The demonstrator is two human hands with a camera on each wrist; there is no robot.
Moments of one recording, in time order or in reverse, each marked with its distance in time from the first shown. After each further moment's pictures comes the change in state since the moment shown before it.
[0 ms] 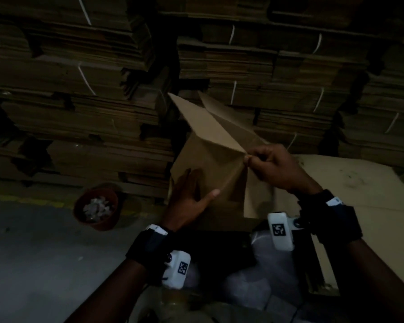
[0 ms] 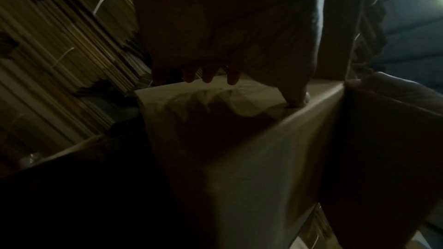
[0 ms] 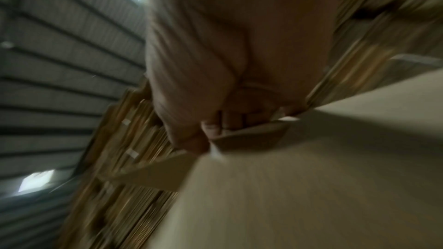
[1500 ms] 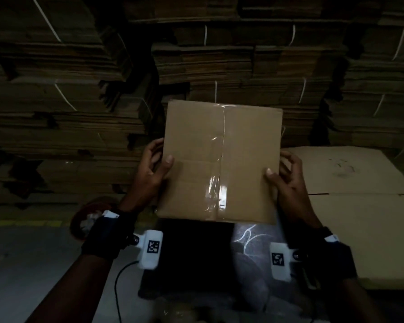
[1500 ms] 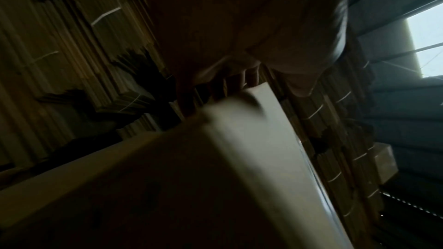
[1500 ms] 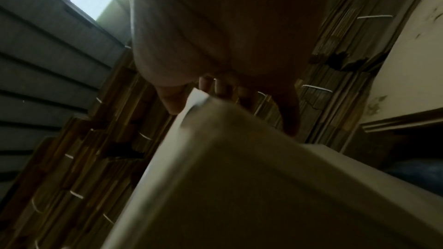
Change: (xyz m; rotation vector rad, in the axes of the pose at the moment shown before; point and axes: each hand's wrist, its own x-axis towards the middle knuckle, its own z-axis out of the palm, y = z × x) left_hand 0.031 0.061 -0.071 -0.522 0.066 0.171; right_hand -0.063 0.088 0.000 0.539 0.520 0.122
